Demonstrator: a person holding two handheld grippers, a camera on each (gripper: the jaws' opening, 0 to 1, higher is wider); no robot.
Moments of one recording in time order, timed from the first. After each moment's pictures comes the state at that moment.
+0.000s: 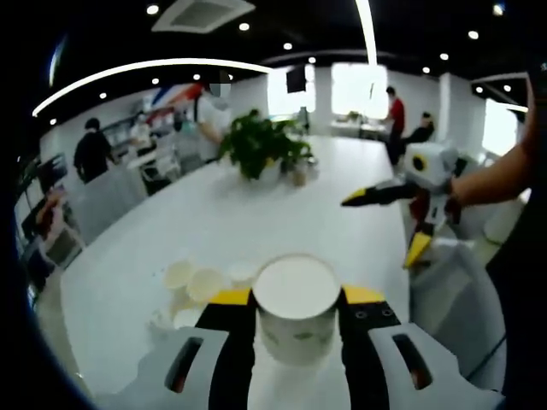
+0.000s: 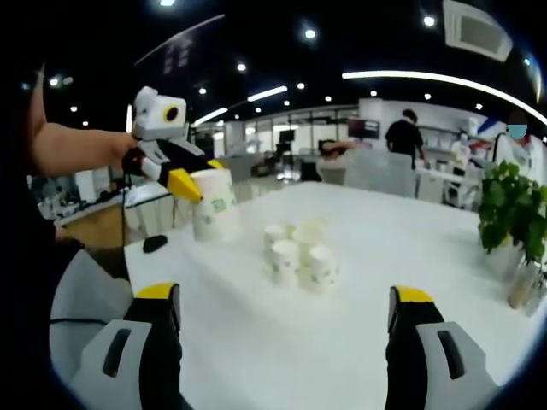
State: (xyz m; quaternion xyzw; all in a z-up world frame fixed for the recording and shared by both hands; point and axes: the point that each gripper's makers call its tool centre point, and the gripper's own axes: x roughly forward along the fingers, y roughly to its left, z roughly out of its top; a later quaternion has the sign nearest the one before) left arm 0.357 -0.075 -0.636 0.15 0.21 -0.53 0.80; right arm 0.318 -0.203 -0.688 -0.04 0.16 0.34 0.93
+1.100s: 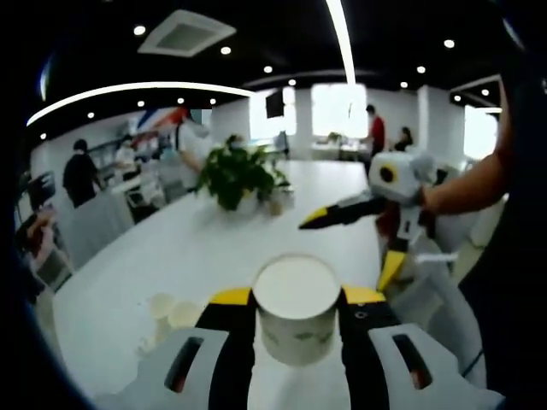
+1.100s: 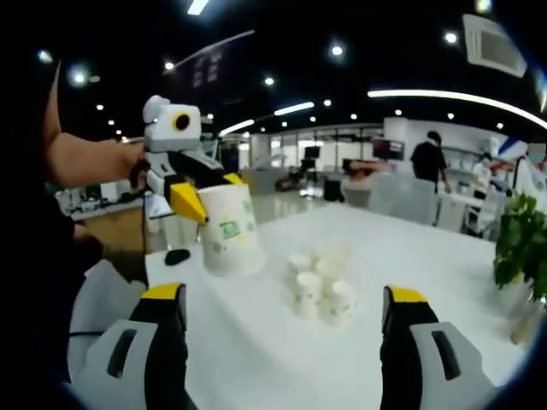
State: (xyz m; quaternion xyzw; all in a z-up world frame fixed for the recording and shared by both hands) left arm 0.315 -0.099 -0.593 0.13 0.15 -0.58 0.79; right arm 0.305 -0.176 -0.633 -0.05 0.10 0.40 0.91
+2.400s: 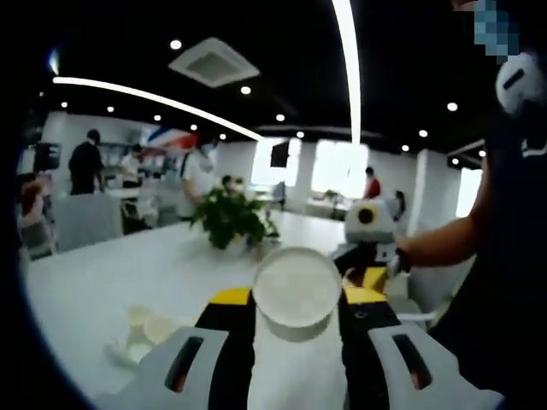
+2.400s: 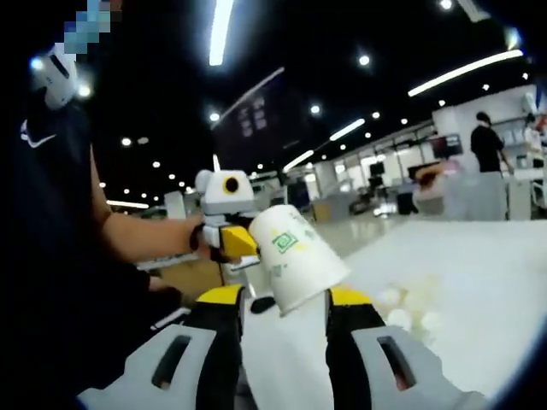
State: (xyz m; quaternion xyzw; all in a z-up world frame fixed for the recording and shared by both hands) left arm 0.289 -0.084 -0.550 -0.02 0.10 -0.61 0.79; right arm 0.265 -0.121 -0.569 0.09 0.08 0.58 0.81
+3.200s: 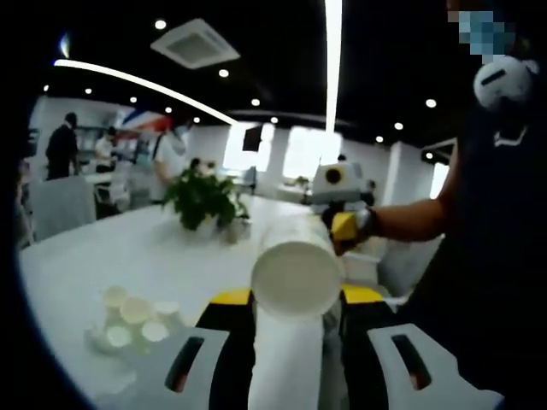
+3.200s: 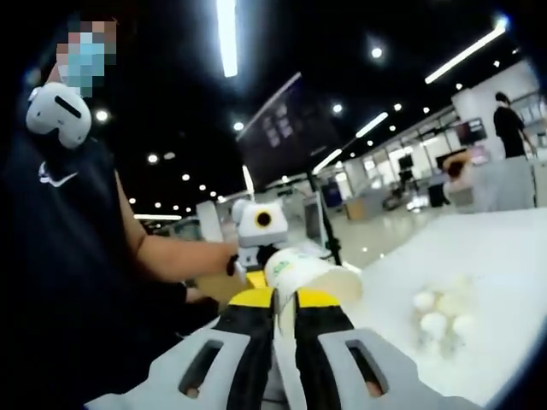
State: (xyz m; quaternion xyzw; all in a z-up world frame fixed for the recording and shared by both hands) left arm 0.260 -0.076 -0.570 -0.02 0.13 -0.66 0.74; right arm 0.243 -0.114 -0.540 0.14 0.09 0.64 0.76
